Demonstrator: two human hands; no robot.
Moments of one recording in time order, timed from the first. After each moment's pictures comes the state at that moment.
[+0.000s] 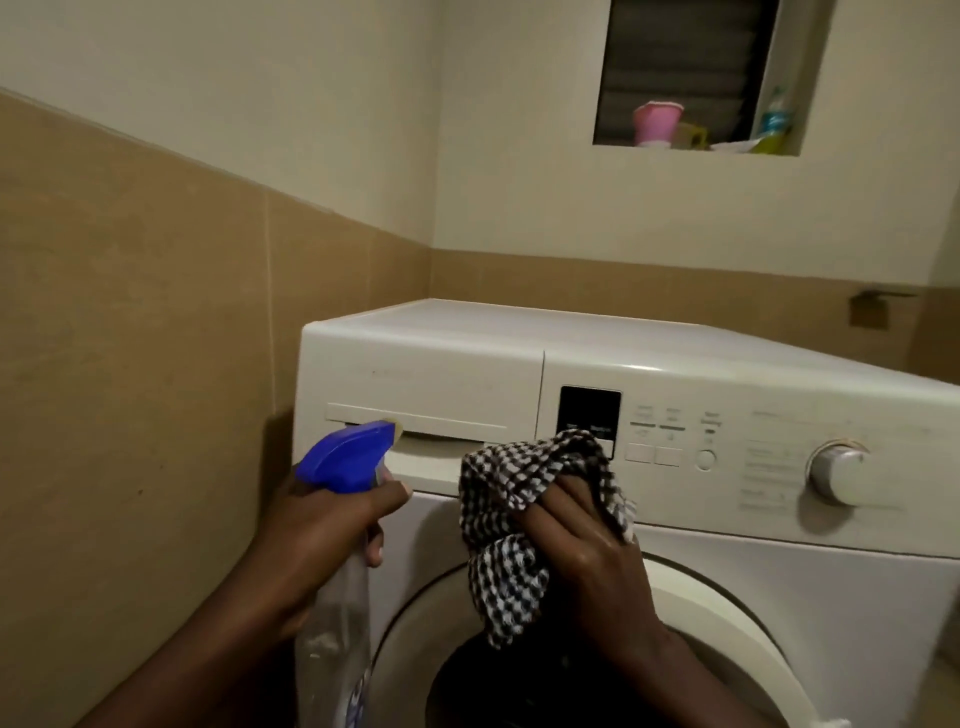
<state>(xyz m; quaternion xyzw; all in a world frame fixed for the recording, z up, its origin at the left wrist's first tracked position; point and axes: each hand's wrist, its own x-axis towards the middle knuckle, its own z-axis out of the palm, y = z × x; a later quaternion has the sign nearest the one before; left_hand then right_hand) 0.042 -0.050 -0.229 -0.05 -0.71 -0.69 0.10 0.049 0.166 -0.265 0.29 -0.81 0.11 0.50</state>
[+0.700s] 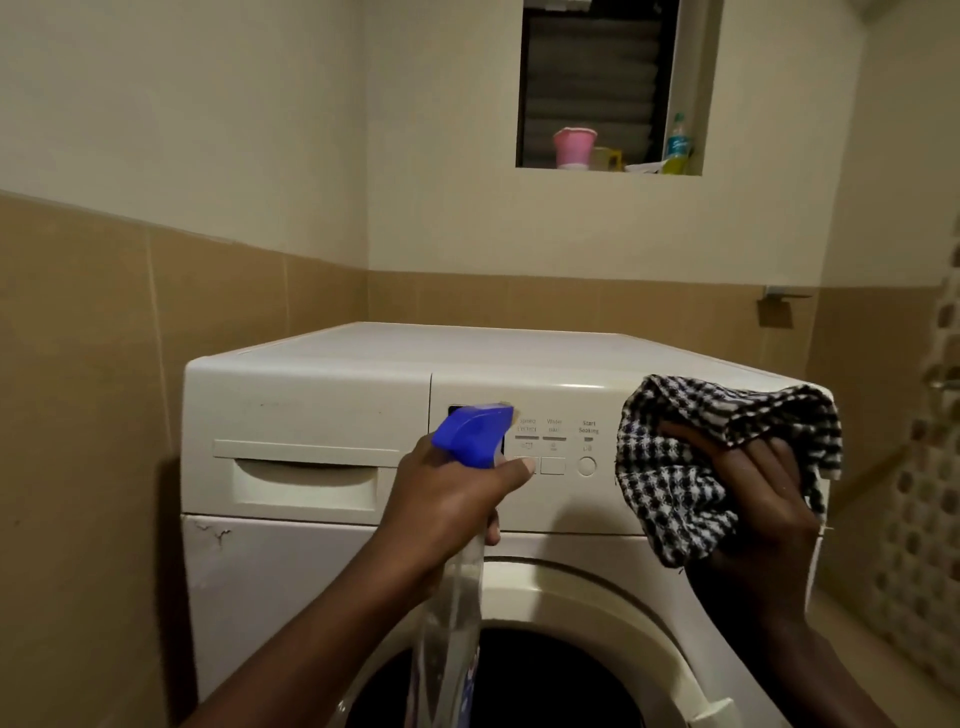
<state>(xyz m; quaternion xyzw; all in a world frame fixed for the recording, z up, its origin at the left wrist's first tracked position) 0.049 0.100 -0.187 -0.18 -0.72 -0.66 0.06 0.098 0.313 -0.225 0.07 -0.74 0.15 0.66</state>
